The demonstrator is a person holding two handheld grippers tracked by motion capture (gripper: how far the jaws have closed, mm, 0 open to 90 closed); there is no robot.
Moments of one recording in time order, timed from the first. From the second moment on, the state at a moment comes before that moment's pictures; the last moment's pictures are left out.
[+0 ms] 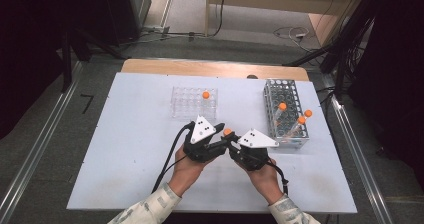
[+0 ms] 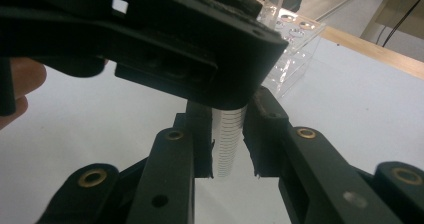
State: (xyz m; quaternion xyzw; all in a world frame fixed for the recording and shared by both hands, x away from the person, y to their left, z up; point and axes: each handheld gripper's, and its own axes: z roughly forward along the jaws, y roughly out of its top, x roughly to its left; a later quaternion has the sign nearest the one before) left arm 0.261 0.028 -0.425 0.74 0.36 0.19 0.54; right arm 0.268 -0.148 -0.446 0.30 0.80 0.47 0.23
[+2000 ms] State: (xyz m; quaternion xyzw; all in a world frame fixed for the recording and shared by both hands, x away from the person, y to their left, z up) left arm 0.277 0.061 -0.414 0.70 0.40 0.21 0.55; right arm 0.271 -0.169 -0.447 0.33 0.80 0.46 0.19
